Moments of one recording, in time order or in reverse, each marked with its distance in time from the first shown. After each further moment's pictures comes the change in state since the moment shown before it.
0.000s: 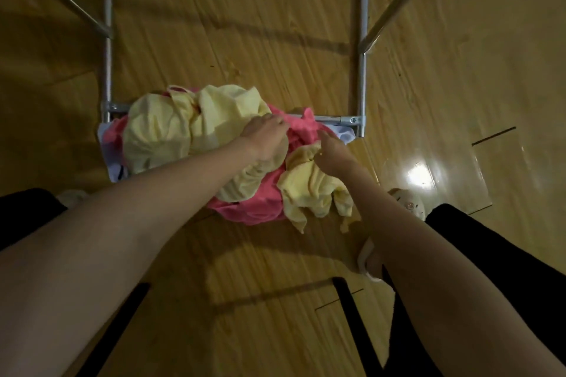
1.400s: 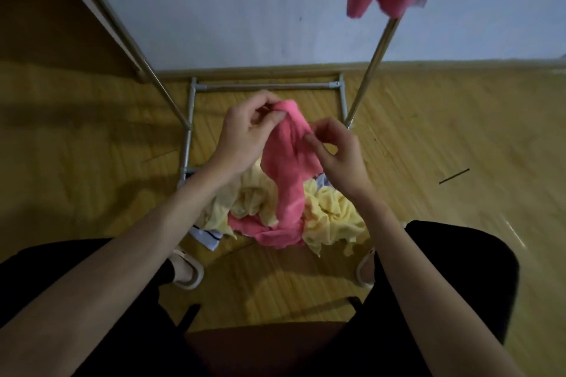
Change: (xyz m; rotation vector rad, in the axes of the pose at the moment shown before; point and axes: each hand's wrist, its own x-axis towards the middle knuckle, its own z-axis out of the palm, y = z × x) left_hand -0.283 0.081 -0.265 -0.914 0.898 0.176; right_hand -0.266 -0.185 -0.156 0.676 0.648 -0.610
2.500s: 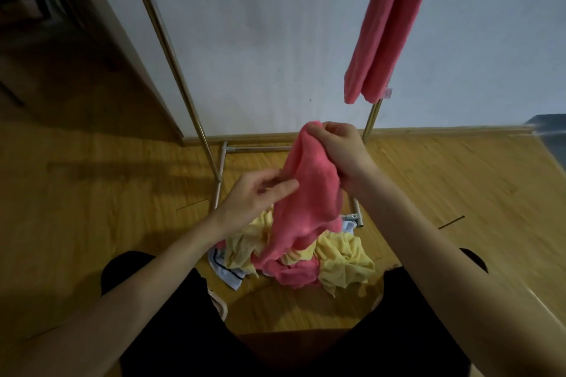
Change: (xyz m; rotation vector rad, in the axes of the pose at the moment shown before) left_hand -0.089 0.117 -0.089 -0.174 -0.292 -0.173; right_hand -0.007 -0.215 -0.007 0.374 0.026 0.388
